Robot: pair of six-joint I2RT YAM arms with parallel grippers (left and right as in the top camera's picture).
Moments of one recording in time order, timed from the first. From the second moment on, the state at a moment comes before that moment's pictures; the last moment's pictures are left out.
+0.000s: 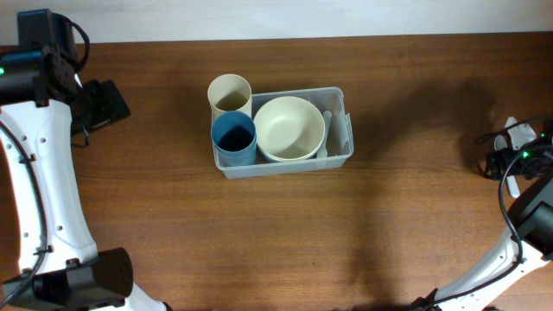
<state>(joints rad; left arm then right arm) 0.17 1.80 2.18 -1.64 -0.19 -0.34 -0.70 2.27 1.75 -0.98 0.00 -0.74</state>
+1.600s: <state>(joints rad) 0.17 1.80 2.18 -1.64 -0.19 -0.34 -0.13 2.29 2.56 -1.35 -0.18 -0.22</state>
